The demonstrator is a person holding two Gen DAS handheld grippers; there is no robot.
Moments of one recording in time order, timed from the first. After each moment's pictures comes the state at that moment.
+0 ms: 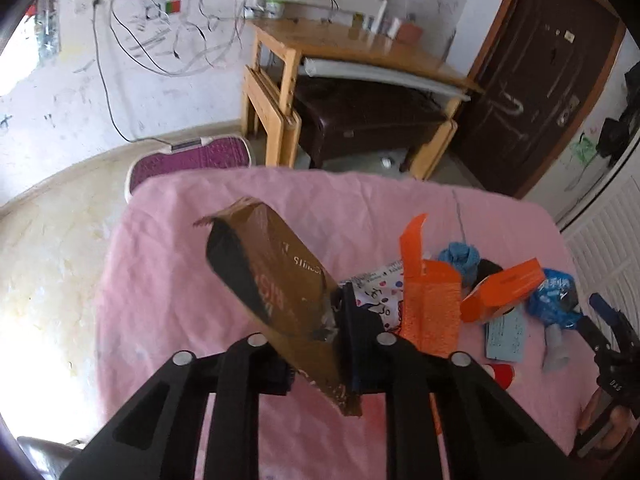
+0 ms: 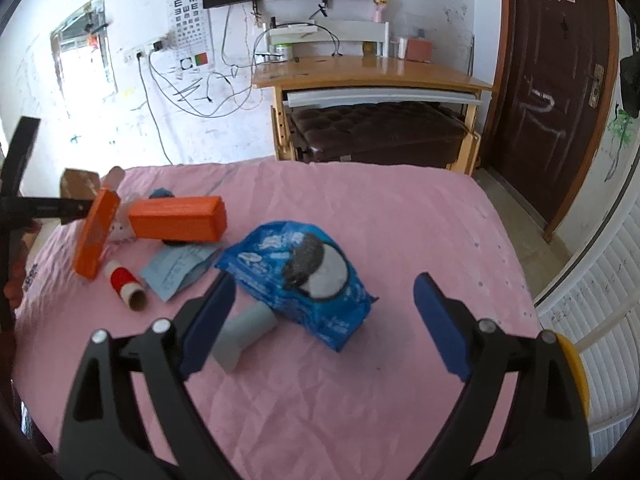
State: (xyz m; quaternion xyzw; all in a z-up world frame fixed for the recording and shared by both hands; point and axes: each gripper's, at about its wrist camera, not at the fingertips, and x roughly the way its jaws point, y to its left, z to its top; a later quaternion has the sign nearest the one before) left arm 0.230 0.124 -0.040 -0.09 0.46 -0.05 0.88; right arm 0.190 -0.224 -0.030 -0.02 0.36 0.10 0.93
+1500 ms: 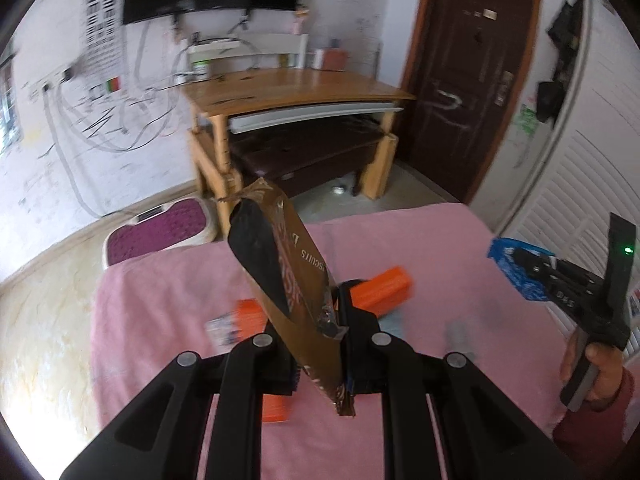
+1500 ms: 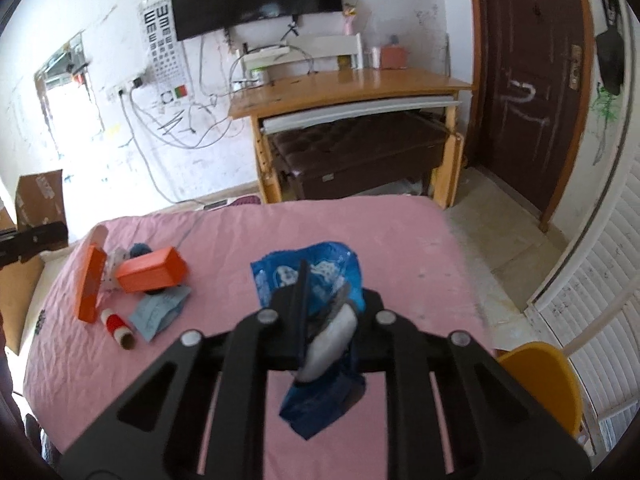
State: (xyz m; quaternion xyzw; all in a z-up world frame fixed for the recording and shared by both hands) left arm 0.197 0.023 0.045 -0.01 0.39 -0.14 0.91; right arm 0.206 -0.278 -0.002 0.03 0.33 0.07 0.94
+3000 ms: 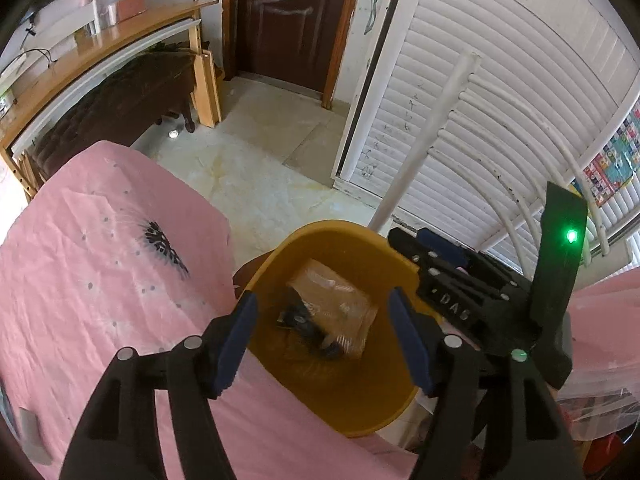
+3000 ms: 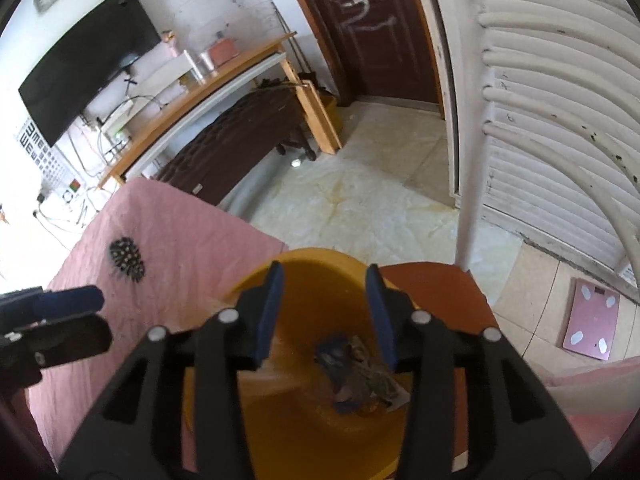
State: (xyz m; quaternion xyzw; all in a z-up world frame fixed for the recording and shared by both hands) left arm 0.178 -0.399 -0.057 0.11 0.50 -0.33 0.79; right arm 0.135 -0.571 -0.126 0.24 0.36 -0.09 0.90
